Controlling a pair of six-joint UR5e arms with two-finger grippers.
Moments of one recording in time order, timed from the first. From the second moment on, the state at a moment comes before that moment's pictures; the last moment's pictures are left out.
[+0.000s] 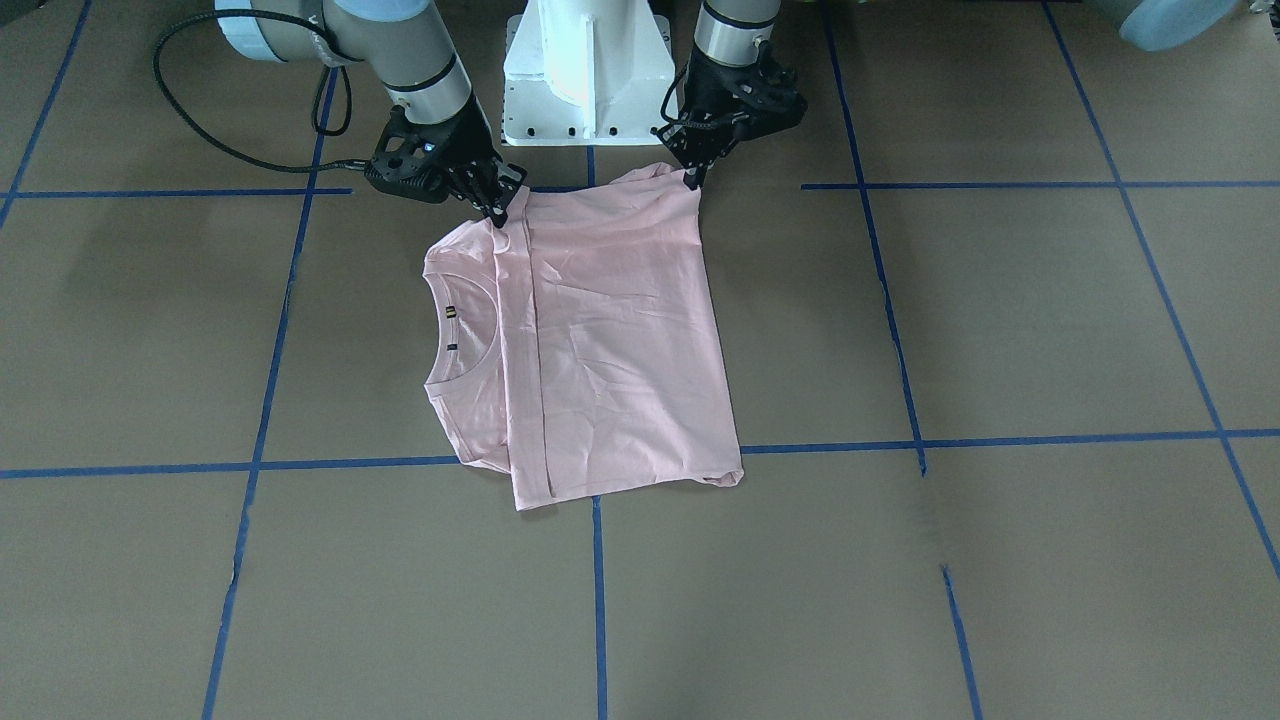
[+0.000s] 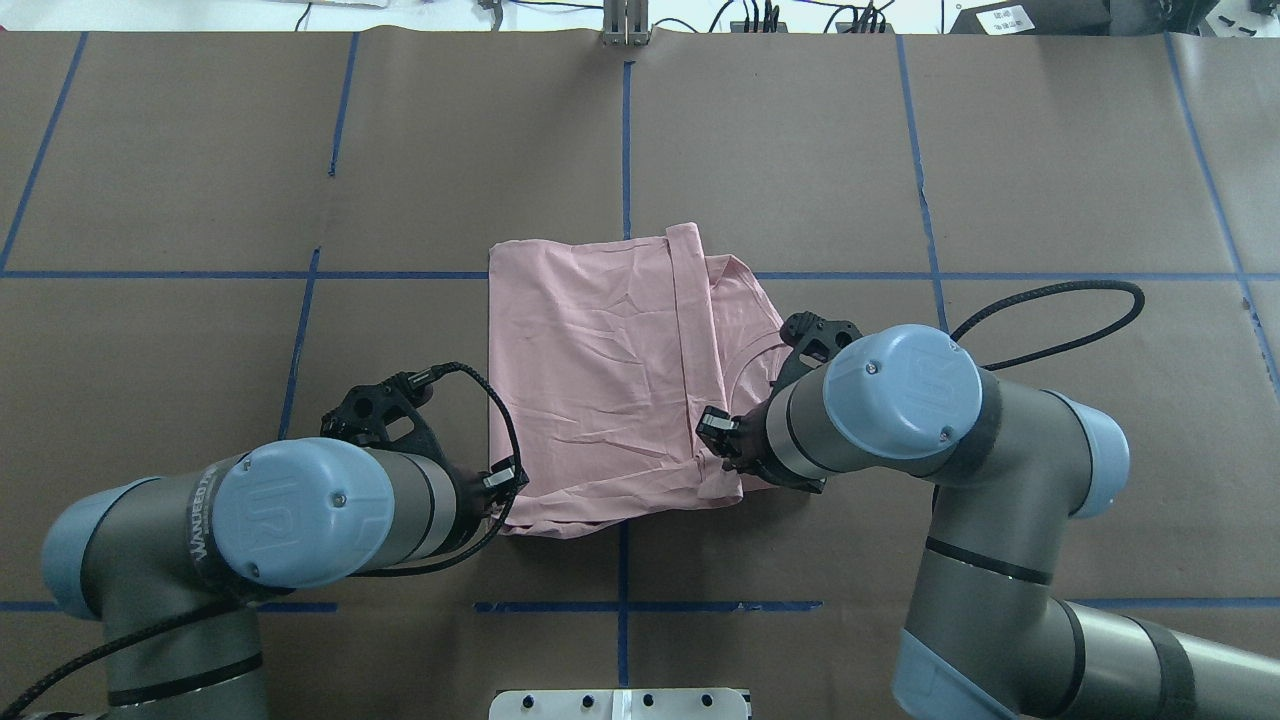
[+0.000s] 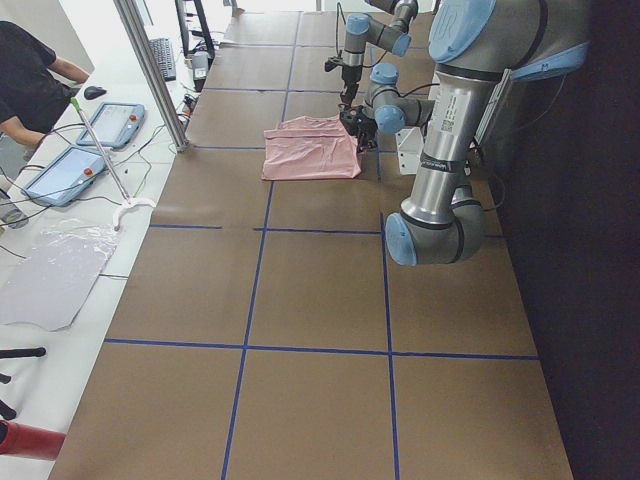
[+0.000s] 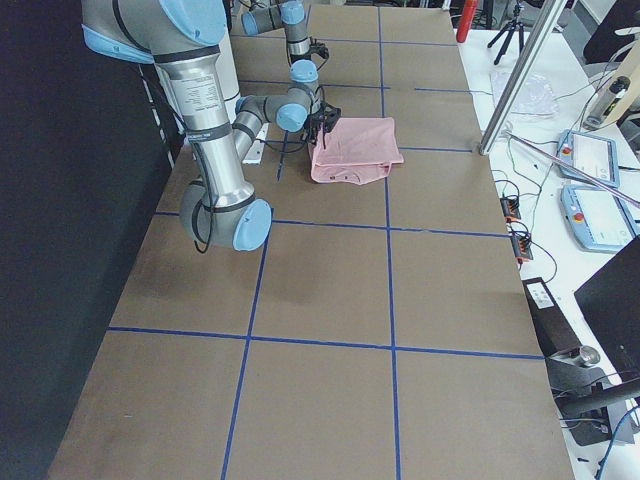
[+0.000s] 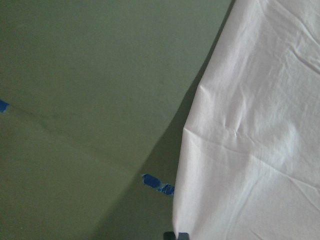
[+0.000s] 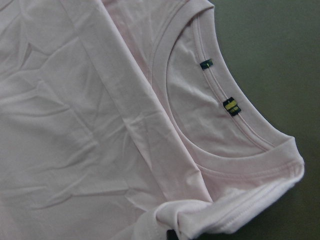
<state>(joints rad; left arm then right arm) -0.30 -1.99 -2.08 -1.59 -1.62 -1.88 0.42 -1.14 1.96 -1.45 1.83 1.76</state>
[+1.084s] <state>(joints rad) -0.61 -2.19 -1.55 -1.94 -1.62 -1.77 0.70 -0.84 1.35 -1.15 1.86 1.71</state>
